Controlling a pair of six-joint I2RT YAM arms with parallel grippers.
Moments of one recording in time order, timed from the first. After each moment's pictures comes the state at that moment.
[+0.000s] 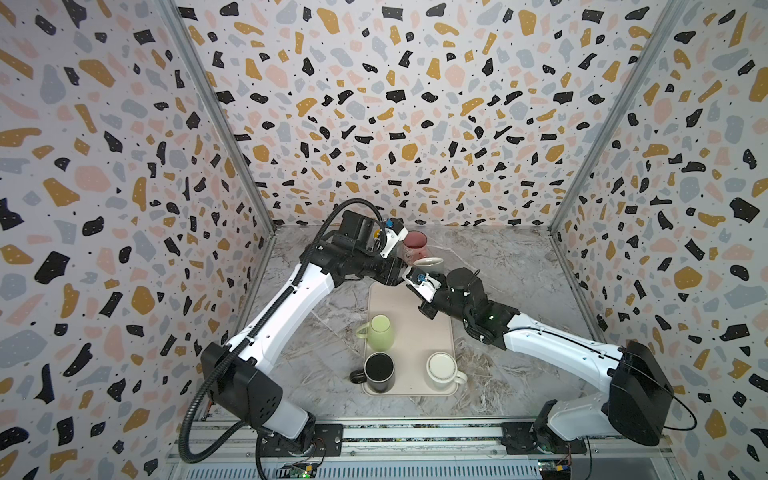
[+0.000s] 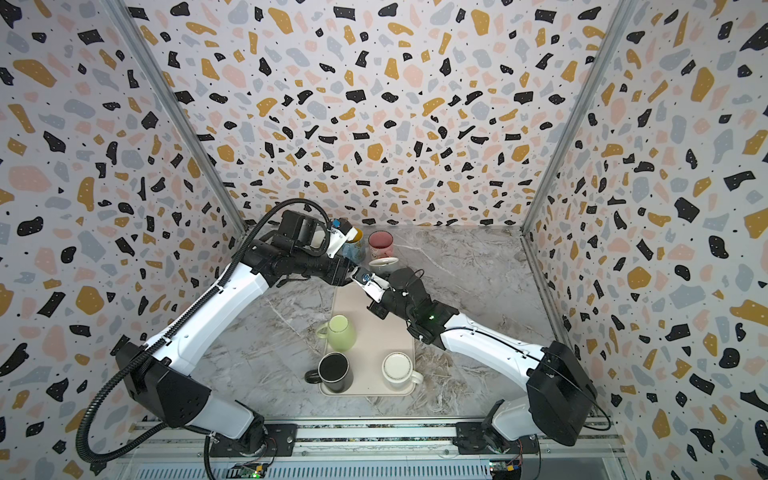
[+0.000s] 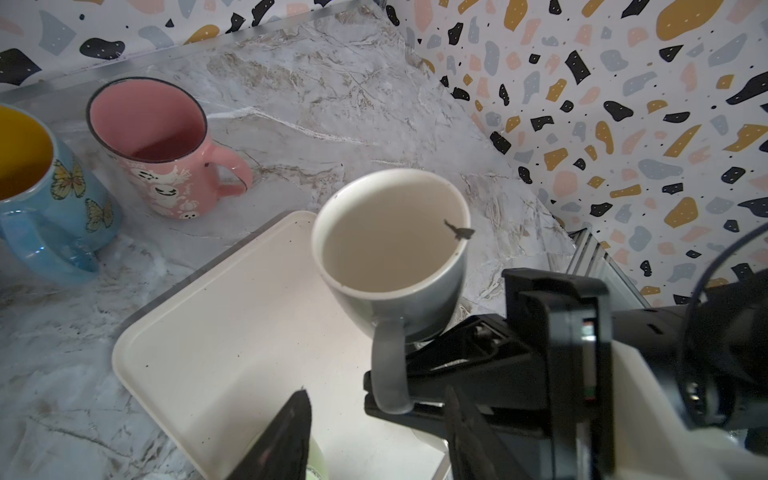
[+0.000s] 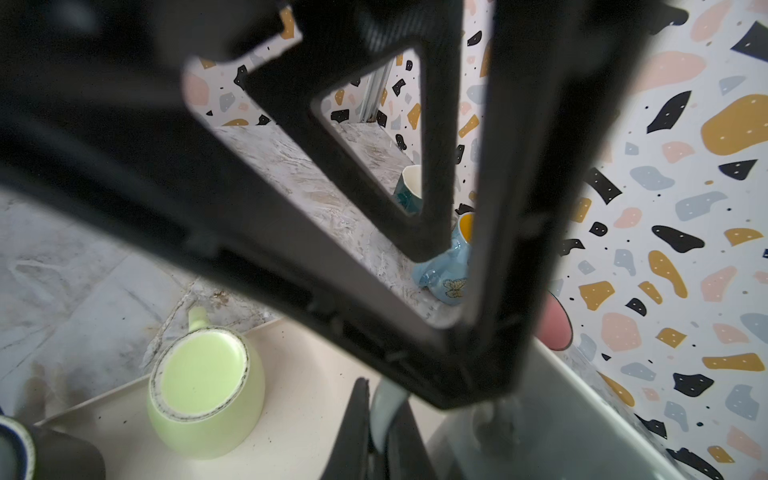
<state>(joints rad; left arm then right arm) -0.48 1.52 1.57 -0.85 0.54 -0.02 0.85 1.41 0.98 0.10 -0.03 -0.37</state>
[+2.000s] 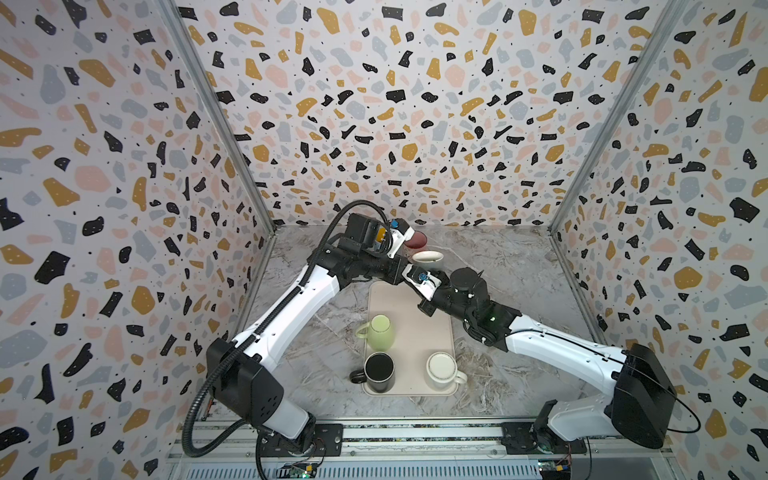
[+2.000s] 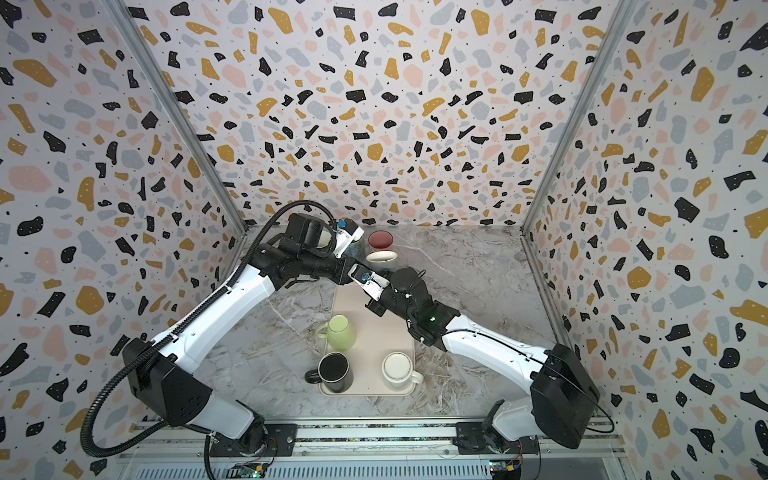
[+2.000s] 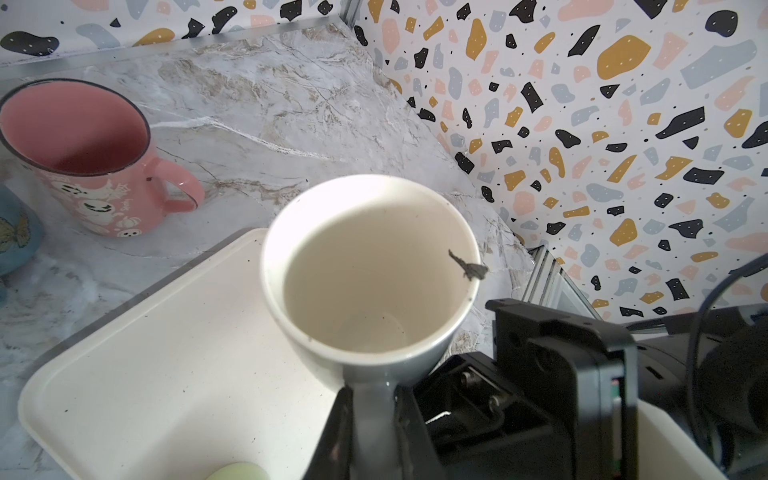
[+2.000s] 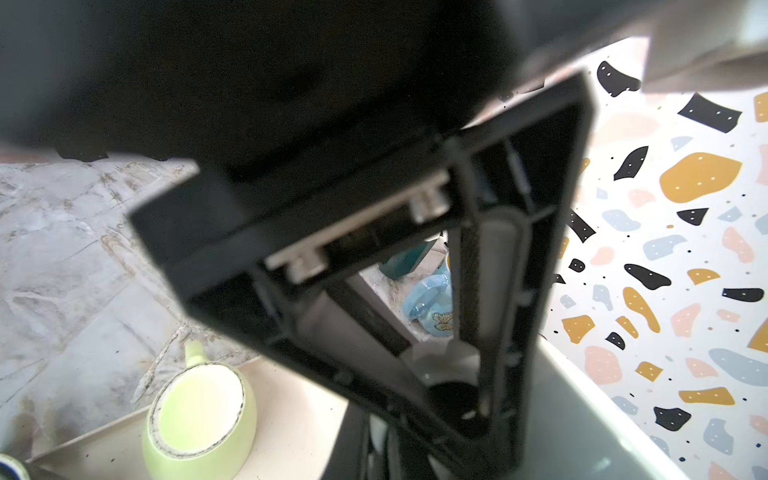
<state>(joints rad) -0.50 1.53 1.53 -0.73 0.60 -0.12 0.86 1.38 0.98 0.18 -0.04 -0.39</state>
